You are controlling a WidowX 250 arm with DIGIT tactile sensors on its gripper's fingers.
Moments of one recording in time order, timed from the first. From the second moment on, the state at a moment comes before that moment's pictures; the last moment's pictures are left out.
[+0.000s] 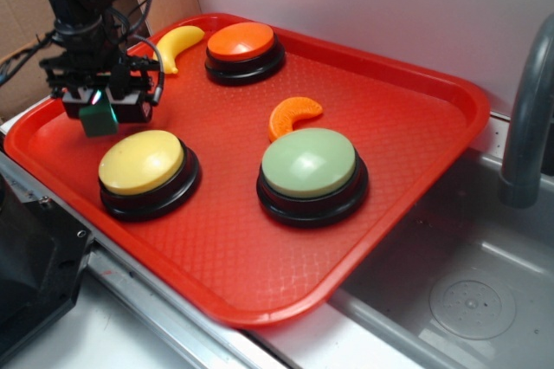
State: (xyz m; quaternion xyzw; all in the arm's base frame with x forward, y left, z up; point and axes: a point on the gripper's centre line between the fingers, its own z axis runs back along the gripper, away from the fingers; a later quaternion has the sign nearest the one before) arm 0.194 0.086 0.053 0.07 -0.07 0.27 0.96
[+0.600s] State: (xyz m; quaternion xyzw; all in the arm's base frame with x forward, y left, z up) arm 0.229 0.017 0.152 0.03 -0.06 -0.01 1.00
